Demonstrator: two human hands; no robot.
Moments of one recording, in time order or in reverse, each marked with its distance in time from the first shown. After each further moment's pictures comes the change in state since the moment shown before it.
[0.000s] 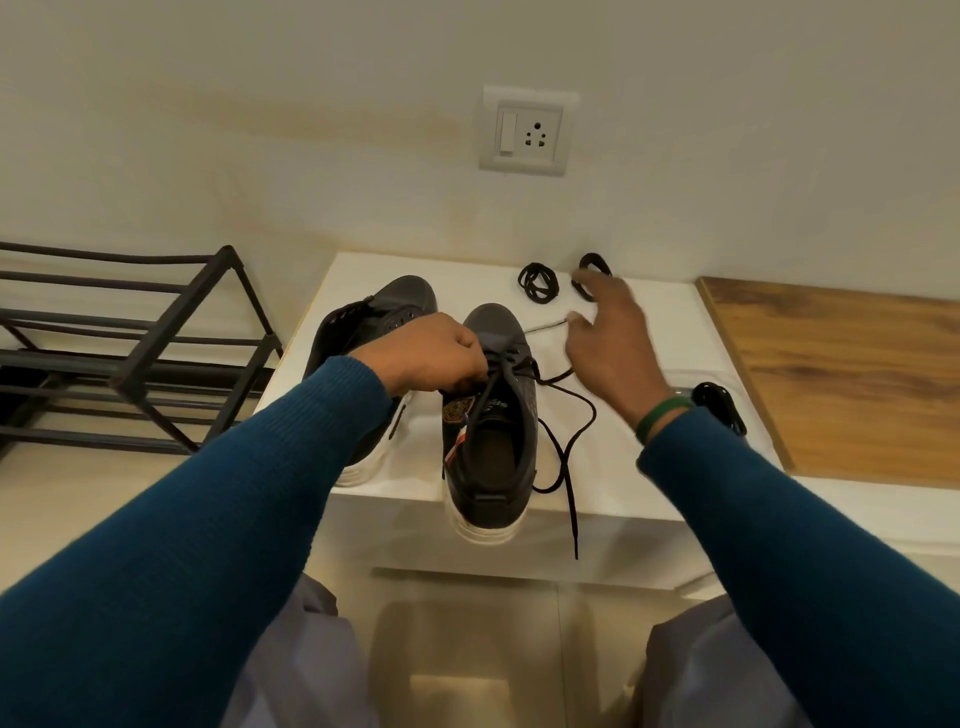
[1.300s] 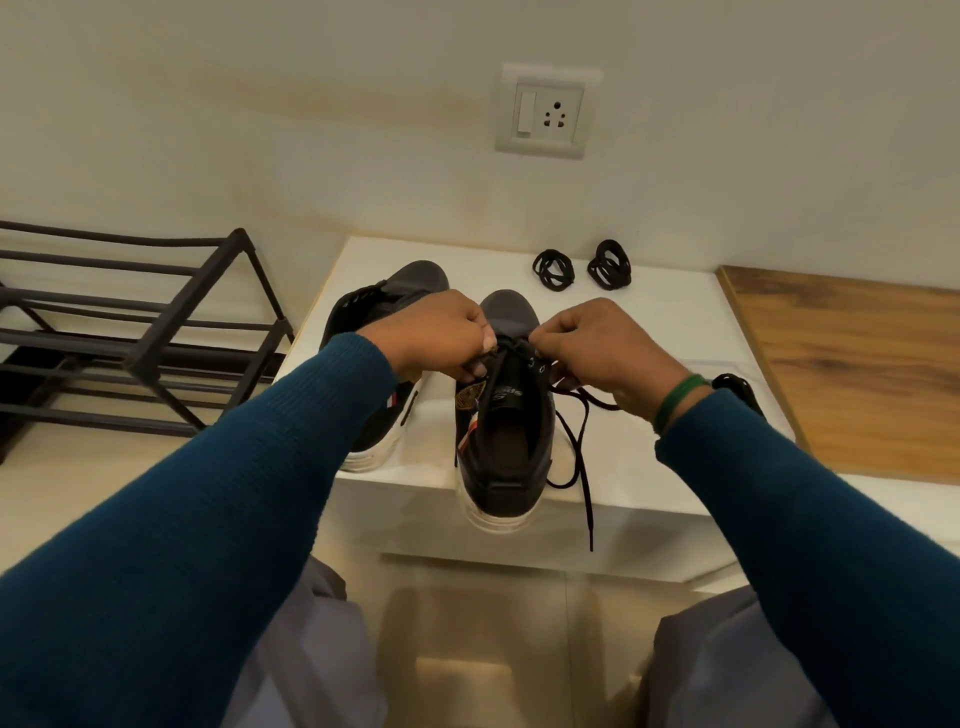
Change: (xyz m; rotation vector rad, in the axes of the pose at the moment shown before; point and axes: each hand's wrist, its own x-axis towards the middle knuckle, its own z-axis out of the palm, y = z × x) left_hand -0.002 0.000 -0.004 -0.197 0.011 -0.022; right_hand -0.005 -0.016 0.008 0.218 -0.348 0.214
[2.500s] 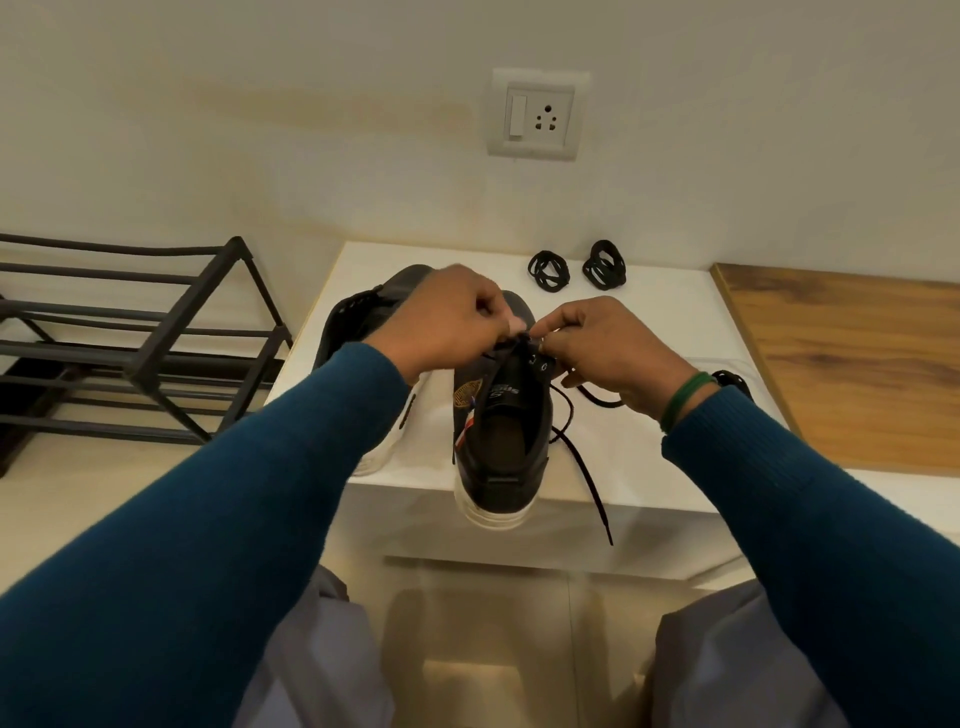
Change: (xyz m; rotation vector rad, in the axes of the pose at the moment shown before) left_hand -0.002 0.015 0.003 0.258 0.259 0.259; right_hand -0.005 0.000 -0.013 0.015 -0.034 -0.014
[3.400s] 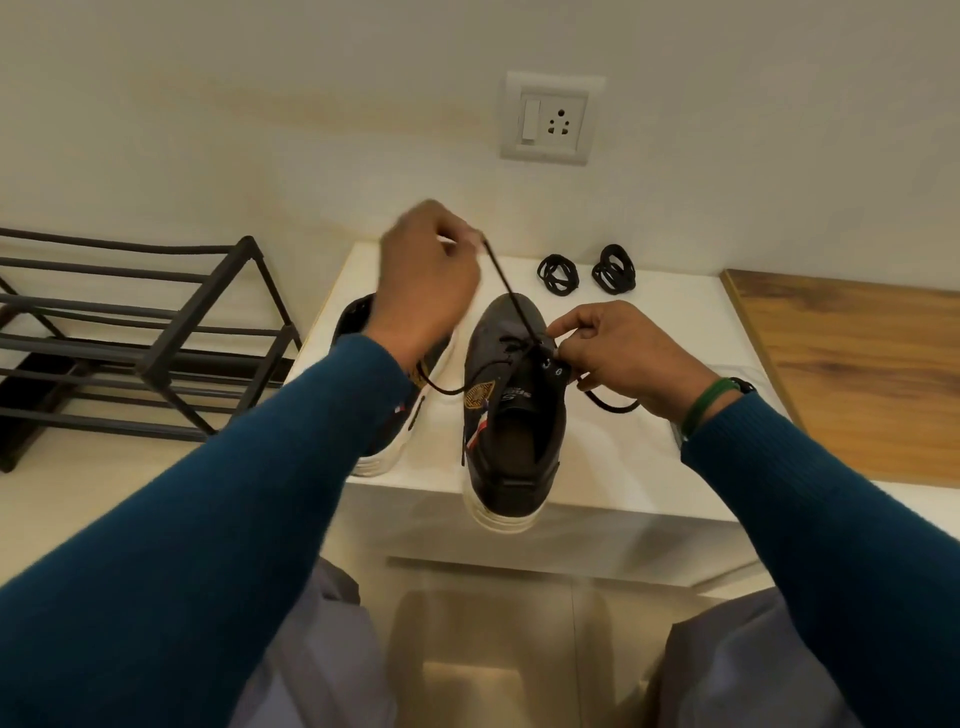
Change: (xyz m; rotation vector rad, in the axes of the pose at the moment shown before) left_hand -0.003 0.009 -0.020 -0.316 0.533 -0.012; right_hand 0.001 0.002 -0.006 -0.060 -0.040 -0.023
